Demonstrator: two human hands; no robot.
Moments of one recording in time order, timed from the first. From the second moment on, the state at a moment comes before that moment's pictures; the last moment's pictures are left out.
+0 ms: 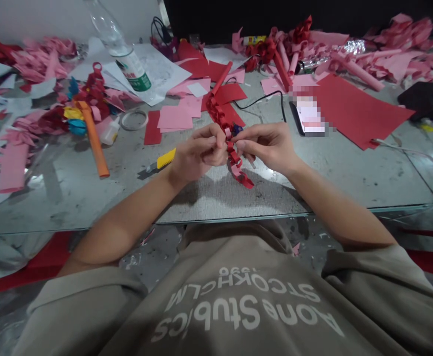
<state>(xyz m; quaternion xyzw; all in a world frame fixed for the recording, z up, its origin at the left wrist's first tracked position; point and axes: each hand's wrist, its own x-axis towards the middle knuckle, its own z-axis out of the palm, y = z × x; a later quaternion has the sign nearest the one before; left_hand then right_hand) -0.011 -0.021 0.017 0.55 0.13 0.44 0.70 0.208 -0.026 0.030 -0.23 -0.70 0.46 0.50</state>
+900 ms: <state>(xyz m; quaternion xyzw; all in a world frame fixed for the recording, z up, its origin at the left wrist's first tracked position) -0.005 -0.020 0.011 0.59 0.15 0.43 0.67 0.198 -0.034 0.027 -0.21 -0.66 0.55 0.46</state>
